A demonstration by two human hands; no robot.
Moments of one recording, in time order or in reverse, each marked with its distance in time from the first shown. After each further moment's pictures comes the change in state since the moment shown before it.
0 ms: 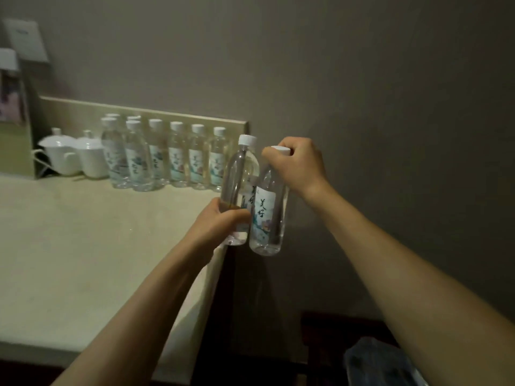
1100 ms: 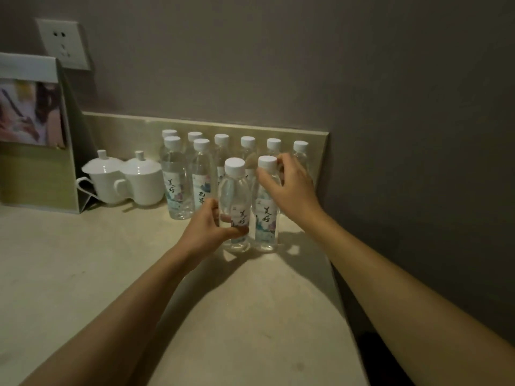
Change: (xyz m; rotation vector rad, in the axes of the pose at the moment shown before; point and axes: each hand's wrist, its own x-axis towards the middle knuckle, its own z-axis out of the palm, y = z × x) left_hand 0.132 -0.057 -0.225 0.150 -0.040 0.053; right_hand 0.057 -0.031 0.229 -0.039 -0.093 -0.120
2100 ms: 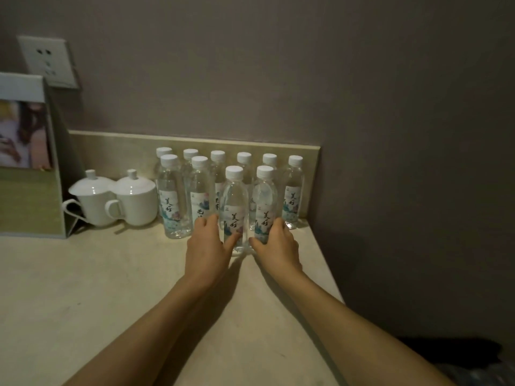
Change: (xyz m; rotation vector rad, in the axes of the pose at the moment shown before) left_hand 0.011 -0.016 0.009 0.556 0.326 0.182; right_hand -0.054 0.009 0.065 -0.208 -0.057 0.537
